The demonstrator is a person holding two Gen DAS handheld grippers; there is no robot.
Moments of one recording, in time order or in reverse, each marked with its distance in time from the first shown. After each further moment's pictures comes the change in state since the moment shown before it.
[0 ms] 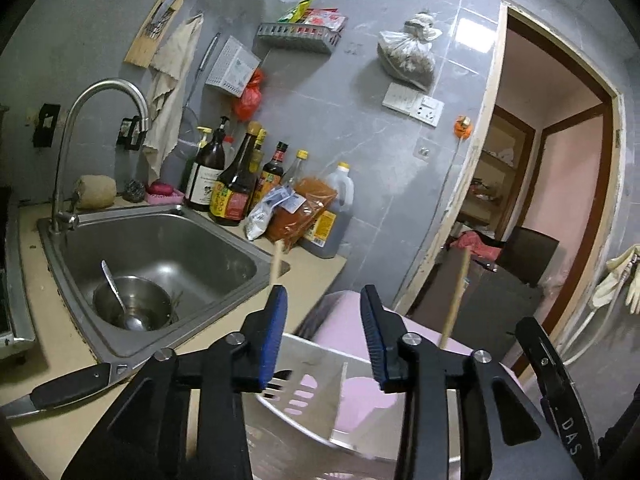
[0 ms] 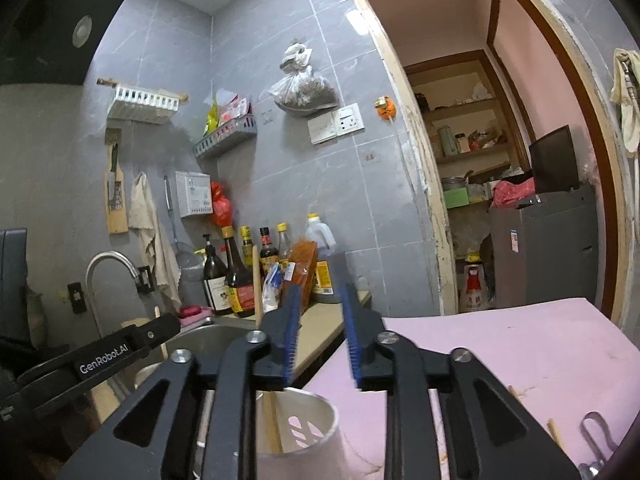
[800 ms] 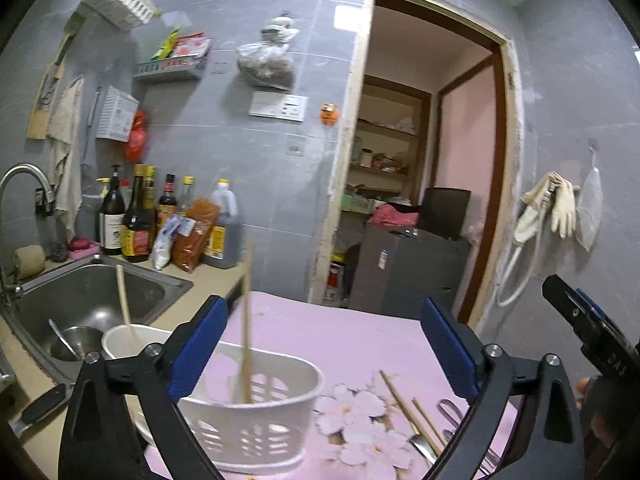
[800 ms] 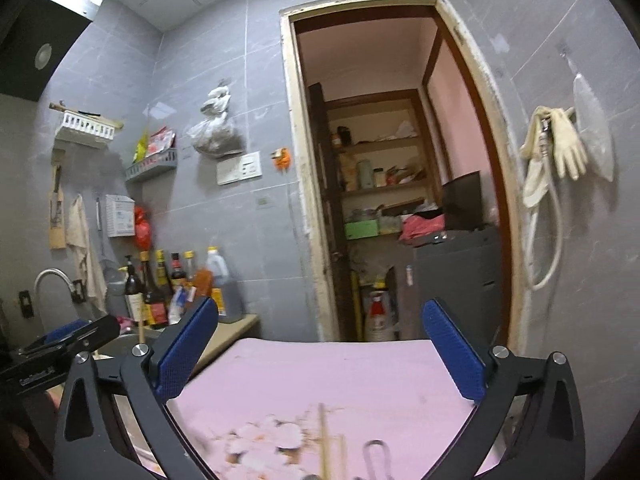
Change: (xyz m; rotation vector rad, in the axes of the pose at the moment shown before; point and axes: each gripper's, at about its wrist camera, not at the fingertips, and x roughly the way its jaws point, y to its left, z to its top) left arm -0.053 -0.116 -0.023 0.269 0.003 -0.272; right arm -0.136 -0.101 0.062 -0.076 -0.061 -0.293
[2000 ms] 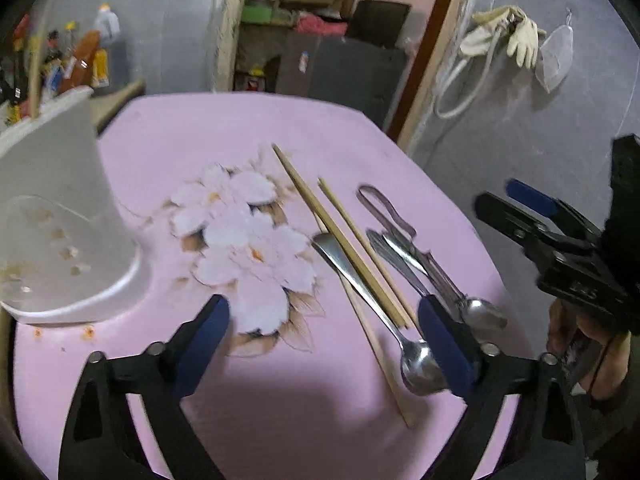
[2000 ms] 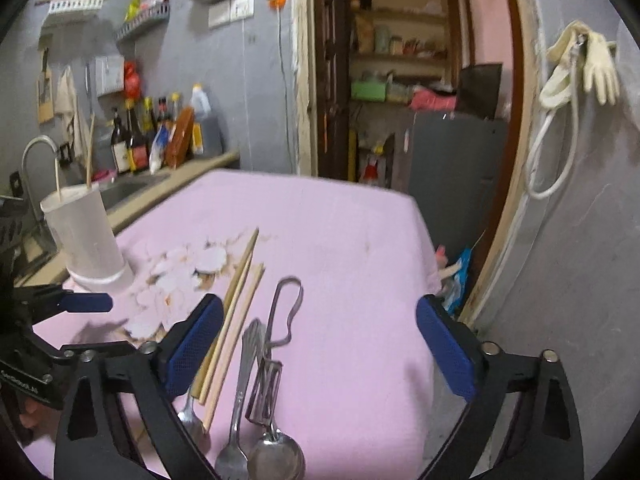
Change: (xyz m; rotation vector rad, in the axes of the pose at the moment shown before) left arm 0.071 -0.078 -0.118 0.077 0.737 -0.267; right arm 0.033 -0.075 -0.079 -0.130 0.575 0.043
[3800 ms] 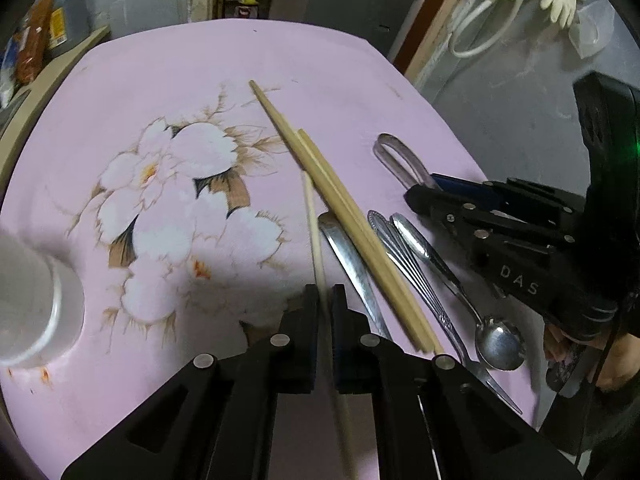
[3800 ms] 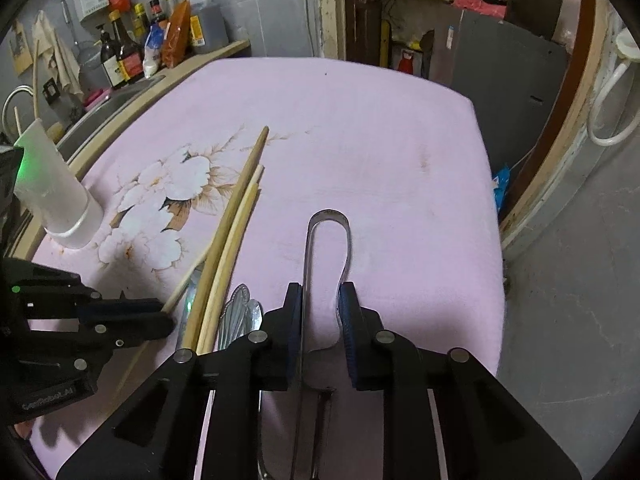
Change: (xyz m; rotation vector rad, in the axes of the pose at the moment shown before) left arm 0.061 -0.001 0.037 -0.034 0.262 0.012; right arm 0.094 -0.002 0.008 -0.024 0.397 0.089
